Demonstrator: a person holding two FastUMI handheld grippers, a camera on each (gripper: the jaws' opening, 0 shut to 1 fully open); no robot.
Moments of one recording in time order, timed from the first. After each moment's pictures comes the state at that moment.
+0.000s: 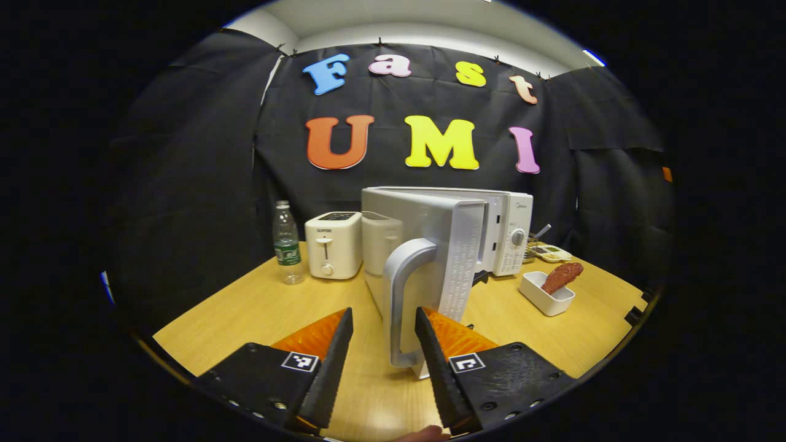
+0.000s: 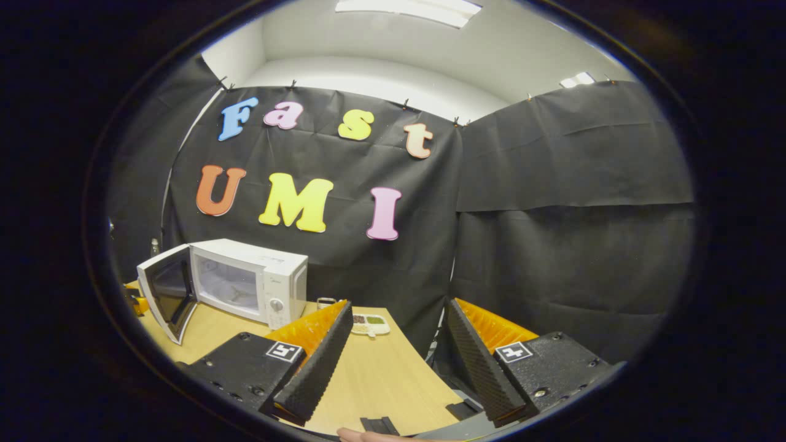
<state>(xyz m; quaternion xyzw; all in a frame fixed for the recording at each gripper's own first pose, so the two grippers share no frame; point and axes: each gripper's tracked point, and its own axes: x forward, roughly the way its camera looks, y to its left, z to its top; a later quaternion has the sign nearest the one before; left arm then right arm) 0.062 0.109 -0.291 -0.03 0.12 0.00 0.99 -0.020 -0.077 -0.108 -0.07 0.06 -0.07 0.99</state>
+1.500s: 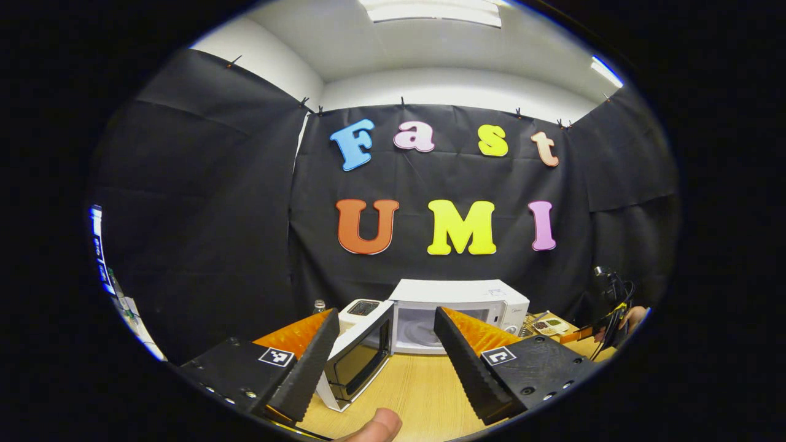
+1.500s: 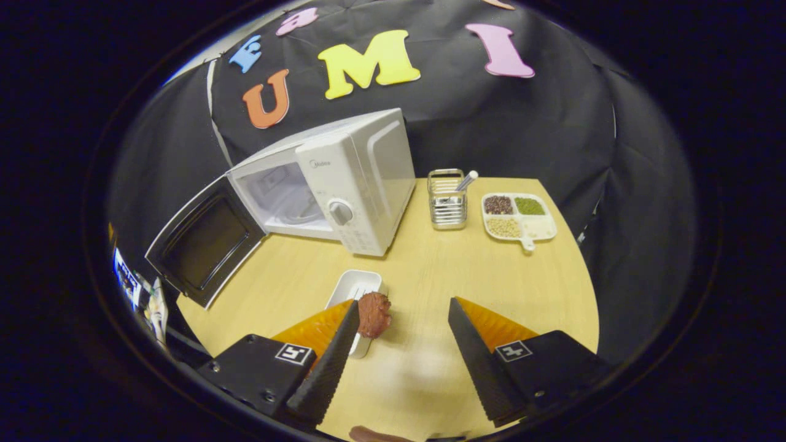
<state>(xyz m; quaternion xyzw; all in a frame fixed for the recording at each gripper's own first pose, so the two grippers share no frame) 0.040 0.090 -0.065 -0.03 -0.01 0.07 1.00 0.181 0.040 -0.352 0.05 0.45 0.22 0.86</state>
